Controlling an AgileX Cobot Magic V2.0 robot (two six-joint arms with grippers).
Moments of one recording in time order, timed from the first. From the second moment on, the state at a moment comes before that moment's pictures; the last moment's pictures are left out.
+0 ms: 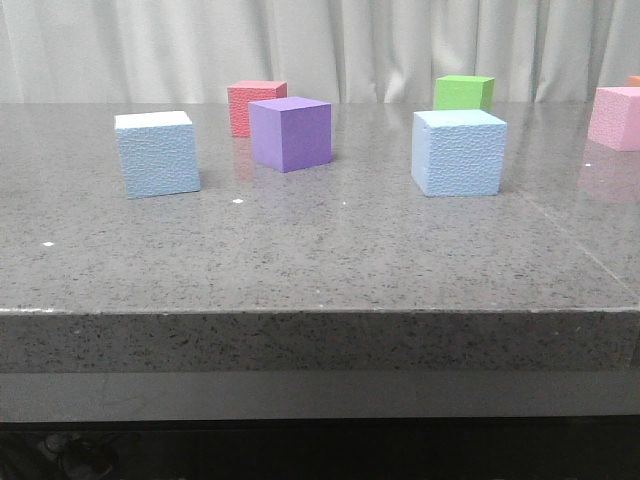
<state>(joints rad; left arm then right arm) -0.07 0.51 -0.64 -0.02 0.63 -0.04 0.01 0.62 -0.58 0.07 0.58 0.01</state>
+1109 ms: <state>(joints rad) -0.07 0.53 -0.64 -0.02 0.63 -0.04 0.35 1.37 -1.18 0.11 0.65 0.10</state>
